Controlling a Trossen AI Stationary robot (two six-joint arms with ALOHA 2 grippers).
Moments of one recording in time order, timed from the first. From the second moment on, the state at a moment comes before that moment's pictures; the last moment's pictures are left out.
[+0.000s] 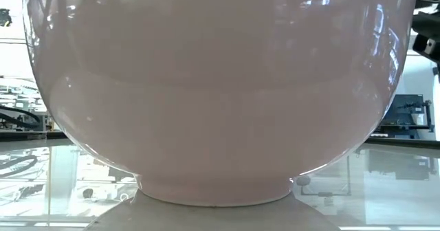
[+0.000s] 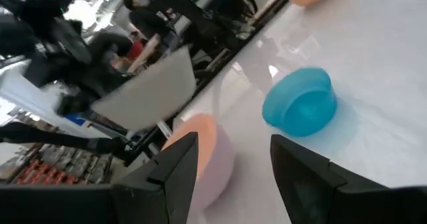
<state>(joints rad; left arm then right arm) -0.61 1.89 1.89 -0.88 -0.31 -0.31 0.96 0.47 0.32 -0.13 0.99 1.05</state>
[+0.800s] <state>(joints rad) -0.66 2.07 1.95 -0.90 -0.23 -0.12 0.85 0.28 0.32 -0.29 0.88 1.02</state>
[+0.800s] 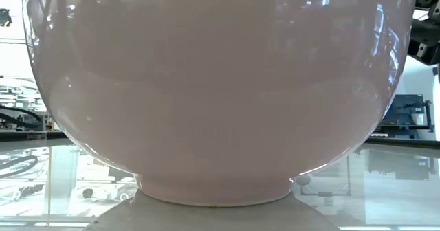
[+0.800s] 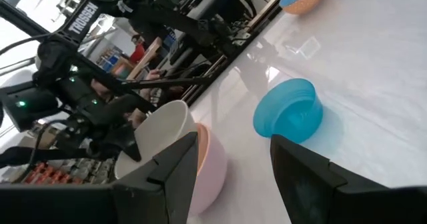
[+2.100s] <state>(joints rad) -0.45 2.06 1.84 -0.79 0.42 -0.37 0.85 0.28 0.32 -0.25 0.78 1.02</state>
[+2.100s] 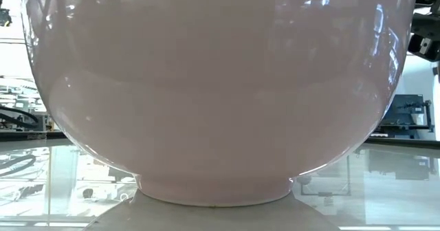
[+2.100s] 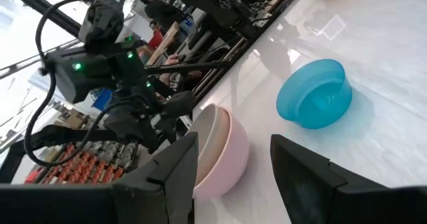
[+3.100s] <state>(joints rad) -0.25 1.32 1.62 -0.70 -0.14 -0.31 0.78 0.75 0.32 0.47 0.58 0.87</state>
